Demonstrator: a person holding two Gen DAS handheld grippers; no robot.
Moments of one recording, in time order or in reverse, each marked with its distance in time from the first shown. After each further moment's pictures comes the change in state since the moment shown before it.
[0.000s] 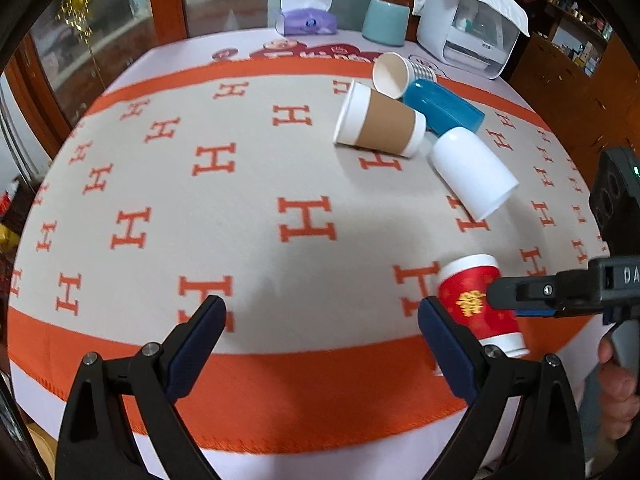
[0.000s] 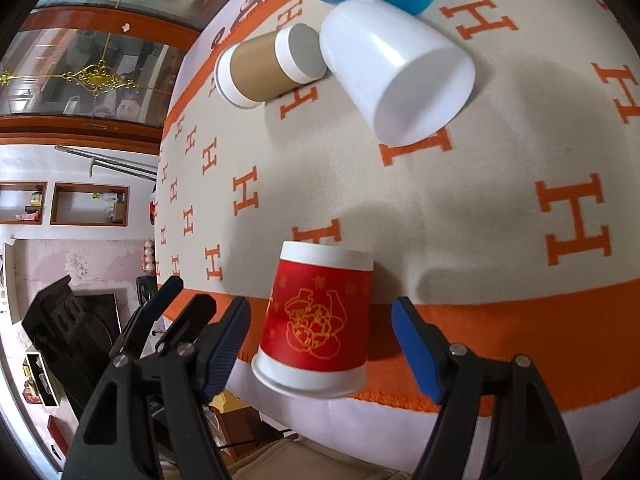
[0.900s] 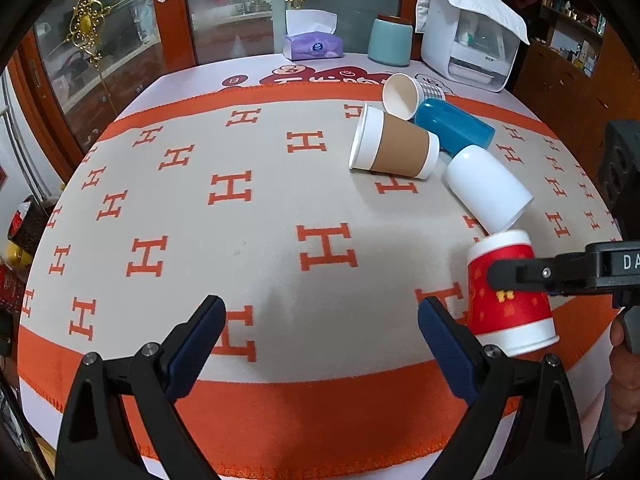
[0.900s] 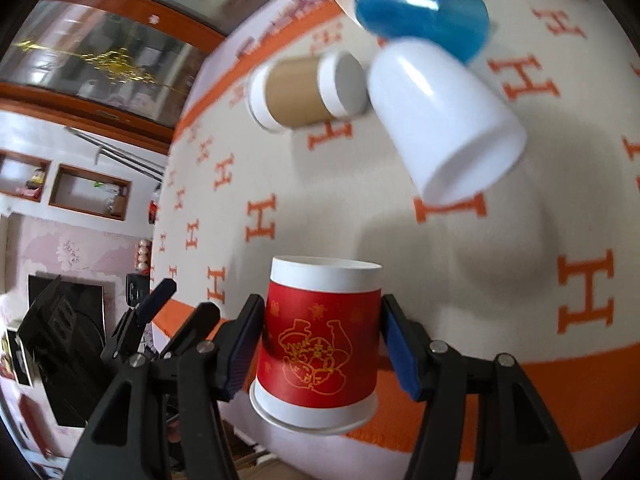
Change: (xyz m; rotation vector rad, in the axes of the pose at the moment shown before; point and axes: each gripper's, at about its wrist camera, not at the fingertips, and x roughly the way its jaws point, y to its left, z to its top) left arm -0.001 0.006 0.004 0.026 -0.089 0.050; right arm -0.007 0.022 0.007 -0.173 -0.174 -0.013
